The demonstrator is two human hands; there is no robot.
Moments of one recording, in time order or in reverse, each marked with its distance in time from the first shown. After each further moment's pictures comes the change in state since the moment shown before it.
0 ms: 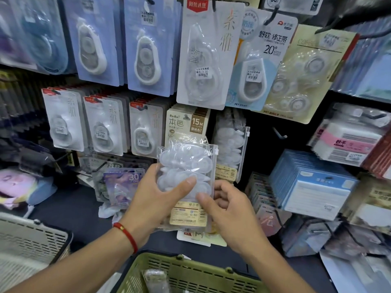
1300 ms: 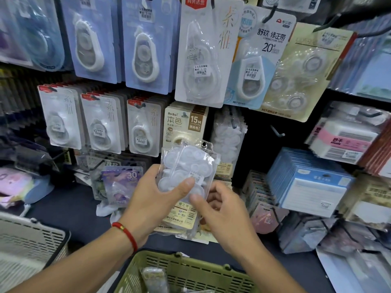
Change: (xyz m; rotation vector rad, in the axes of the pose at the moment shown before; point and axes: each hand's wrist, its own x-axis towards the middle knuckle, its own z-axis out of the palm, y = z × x) left_hand -0.004 0.001 0.002 0.080 -0.006 0.010; right_hand -0.007 -0.005 0.009 -0.037 0.002 0.016
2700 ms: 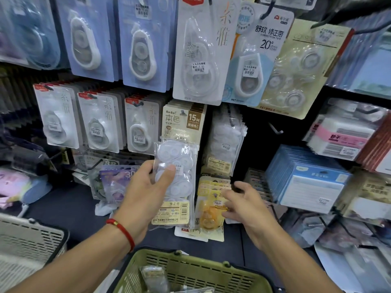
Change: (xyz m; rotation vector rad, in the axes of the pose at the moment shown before) left_hand 0.004 0.009 -0.002 -0.080 0.099 -0.096; right_hand 0.026 0.035 -0.040 0.140 0.144 0.404
